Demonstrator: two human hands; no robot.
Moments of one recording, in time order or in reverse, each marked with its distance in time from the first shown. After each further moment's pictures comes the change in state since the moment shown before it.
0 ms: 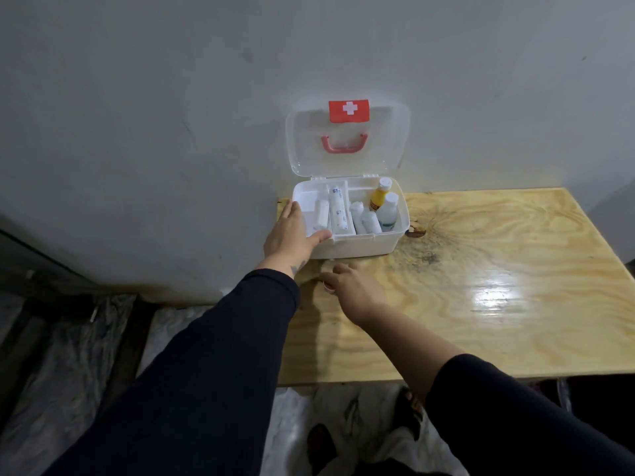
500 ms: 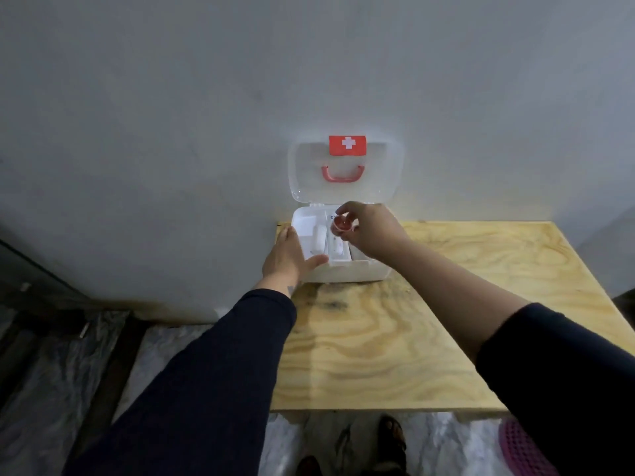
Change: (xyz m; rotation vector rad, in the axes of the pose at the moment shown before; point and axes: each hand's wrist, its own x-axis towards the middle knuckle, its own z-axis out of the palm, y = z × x) left_hand 0.009 0.002 -0.002 -0.011 -0.031 -0.067; right_hand 0.039 0.013 -0.135 0.286 0.224 0.129
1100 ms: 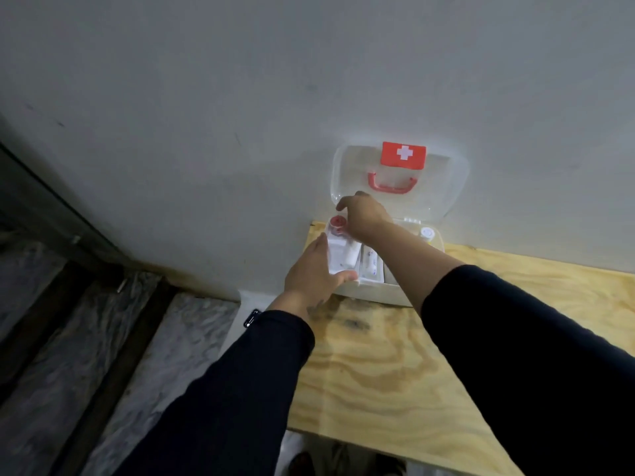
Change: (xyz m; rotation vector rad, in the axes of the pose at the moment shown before) left_hand 0.002 -0.008 0.009 -0.256 0.028 0.028; right_hand 0.108 -0.027 0.050 -0.191 -0.184 -0.076
